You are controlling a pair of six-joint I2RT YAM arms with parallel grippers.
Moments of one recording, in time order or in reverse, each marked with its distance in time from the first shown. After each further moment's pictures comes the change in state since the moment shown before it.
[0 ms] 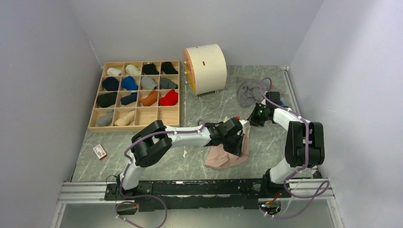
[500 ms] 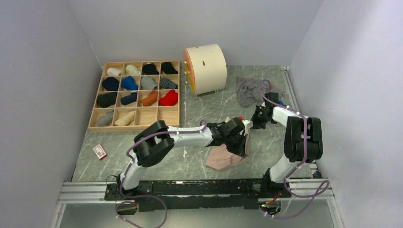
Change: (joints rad) left arm -0.008 0.042 0.037 0.052 0.038 -0.023; right arm -0.007 0.064 0.037 -0.060 0.090 -0.031
